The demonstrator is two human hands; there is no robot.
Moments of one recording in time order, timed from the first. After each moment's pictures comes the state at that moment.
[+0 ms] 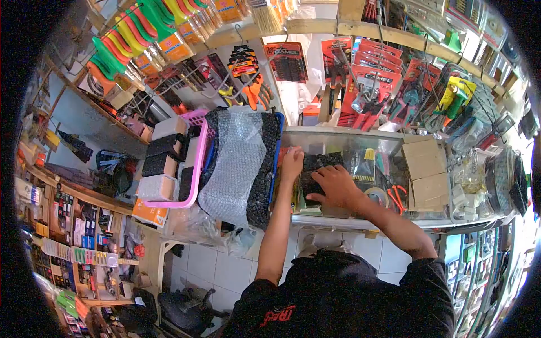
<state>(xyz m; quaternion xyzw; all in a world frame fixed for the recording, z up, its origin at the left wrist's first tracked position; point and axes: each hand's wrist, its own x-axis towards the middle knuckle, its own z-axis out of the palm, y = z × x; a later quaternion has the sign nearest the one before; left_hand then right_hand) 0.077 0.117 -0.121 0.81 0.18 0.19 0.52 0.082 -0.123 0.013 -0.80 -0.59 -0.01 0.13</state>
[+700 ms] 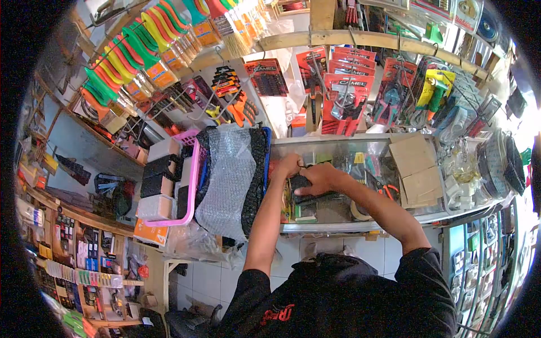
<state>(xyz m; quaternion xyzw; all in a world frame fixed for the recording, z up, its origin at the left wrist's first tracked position) 0.131 0.132 -0.087 0.95 0.06 -0.11 0.29 0.134 -0.093 0.015 -0.79 -0.58 0.14 0.16</state>
